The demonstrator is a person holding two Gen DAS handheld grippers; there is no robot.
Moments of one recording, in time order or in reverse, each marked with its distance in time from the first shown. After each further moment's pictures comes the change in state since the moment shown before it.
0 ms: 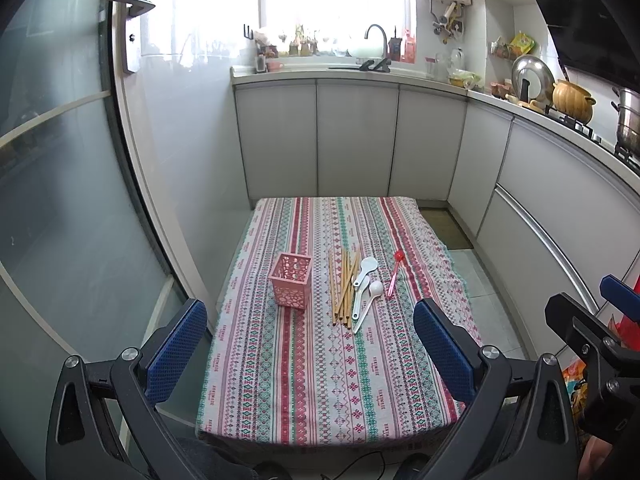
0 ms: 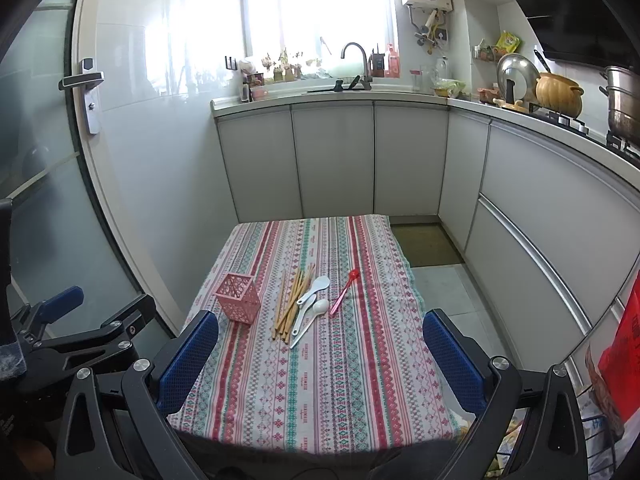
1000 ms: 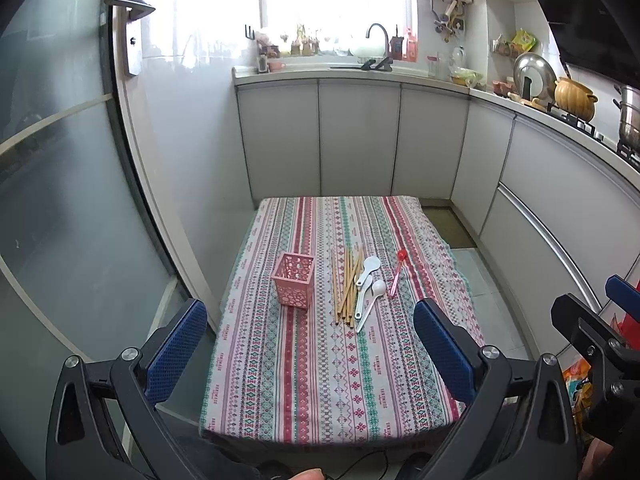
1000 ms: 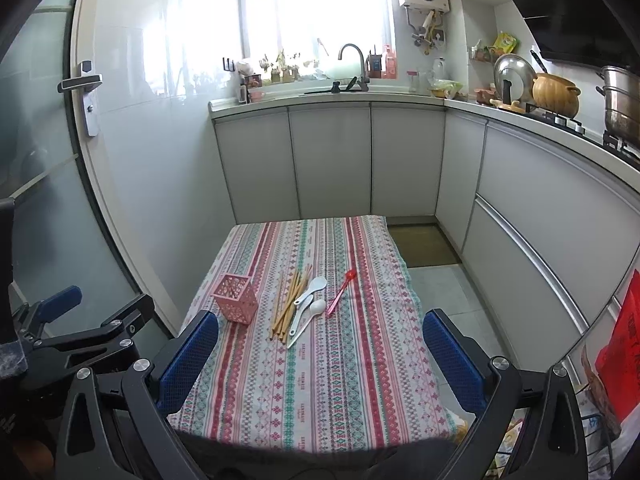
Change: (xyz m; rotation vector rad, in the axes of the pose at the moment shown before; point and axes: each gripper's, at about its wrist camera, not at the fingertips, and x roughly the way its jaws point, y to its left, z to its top) left arm 0.000 -0.002 0.000 0.004 0.002 0.013; right arm -0.004 -0.003 0.000 0.000 -0.005 -0.007
